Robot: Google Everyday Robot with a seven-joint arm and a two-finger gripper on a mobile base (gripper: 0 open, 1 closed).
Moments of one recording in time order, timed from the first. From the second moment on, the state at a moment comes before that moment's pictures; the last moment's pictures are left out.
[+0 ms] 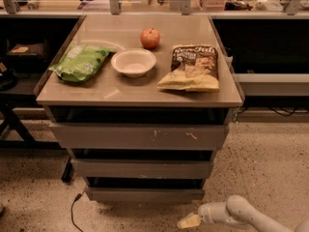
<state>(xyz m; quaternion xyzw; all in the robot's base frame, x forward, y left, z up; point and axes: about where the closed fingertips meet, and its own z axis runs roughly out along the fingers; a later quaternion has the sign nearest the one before) 0.462 -0.156 0.182 -0.31 0.84 0.36 0.26</state>
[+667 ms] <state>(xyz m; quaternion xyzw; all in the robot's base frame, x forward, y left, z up) 0.462 -0.156 0.182 -0.31 0.84 0.36 0.26</state>
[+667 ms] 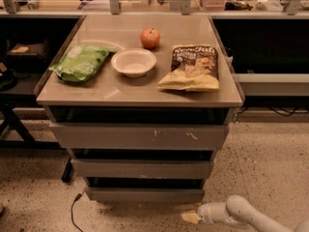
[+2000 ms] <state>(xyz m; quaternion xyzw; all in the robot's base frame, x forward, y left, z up) 0.517 -0.144 0.183 -0.30 0.83 0.35 0.31</state>
